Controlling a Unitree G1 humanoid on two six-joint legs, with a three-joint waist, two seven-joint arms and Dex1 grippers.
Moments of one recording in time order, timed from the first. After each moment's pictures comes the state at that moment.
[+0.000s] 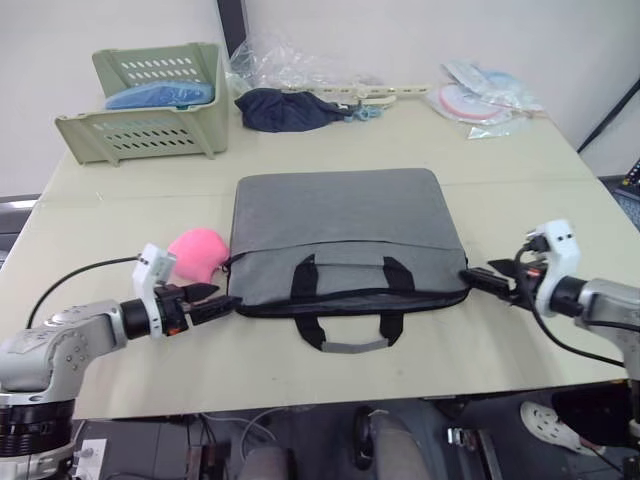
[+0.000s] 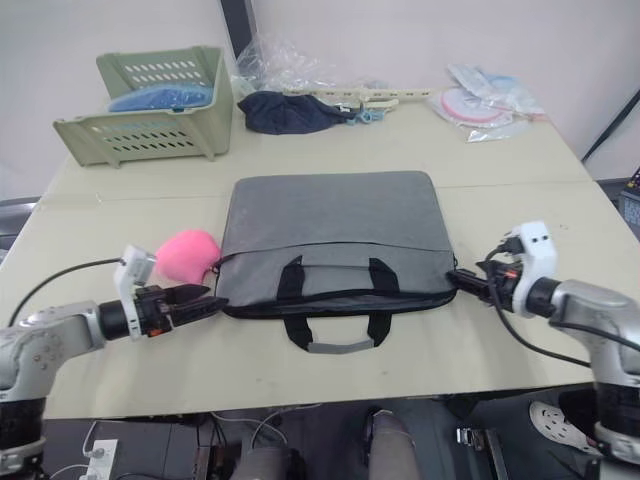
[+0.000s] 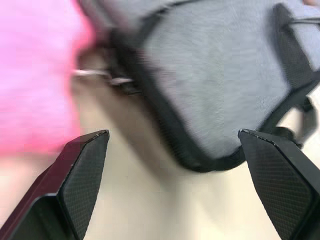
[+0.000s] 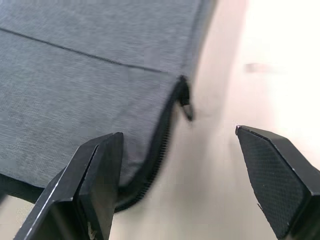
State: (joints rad) left arm -0.18 0.77 0.31 -0.18 -0.69 1.05 -0.76; right arm -0.28 -0.87 -0.33 -0.12 0.61 1.01 0.67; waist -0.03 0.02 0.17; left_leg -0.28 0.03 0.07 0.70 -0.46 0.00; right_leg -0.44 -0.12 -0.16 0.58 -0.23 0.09
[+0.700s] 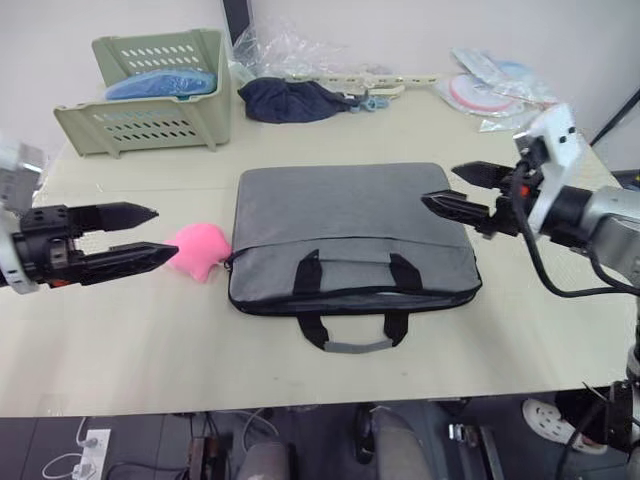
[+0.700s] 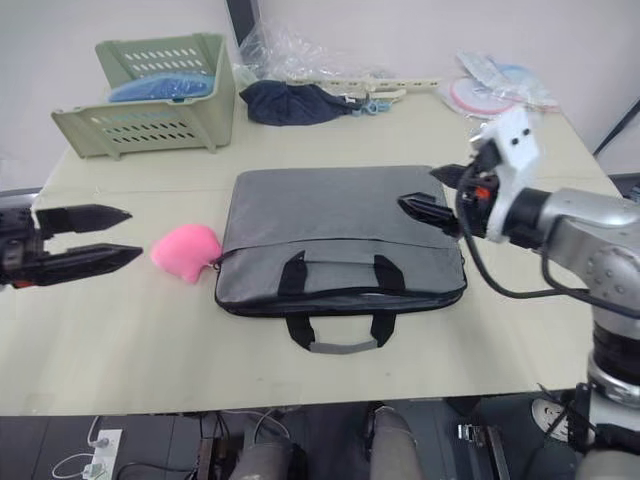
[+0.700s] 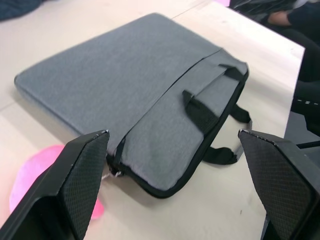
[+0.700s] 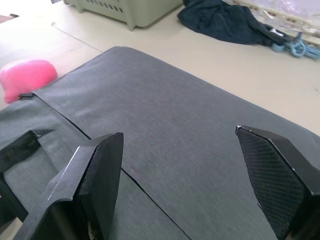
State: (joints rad) left arm -0.27 1.16 0.66 -0.30 -0.95 1.10 -1.01; right arm -0.68 -0.82 -0.20 -0.38 0.74 1.10 0.61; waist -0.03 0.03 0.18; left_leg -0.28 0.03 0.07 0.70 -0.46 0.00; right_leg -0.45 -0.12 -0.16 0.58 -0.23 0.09
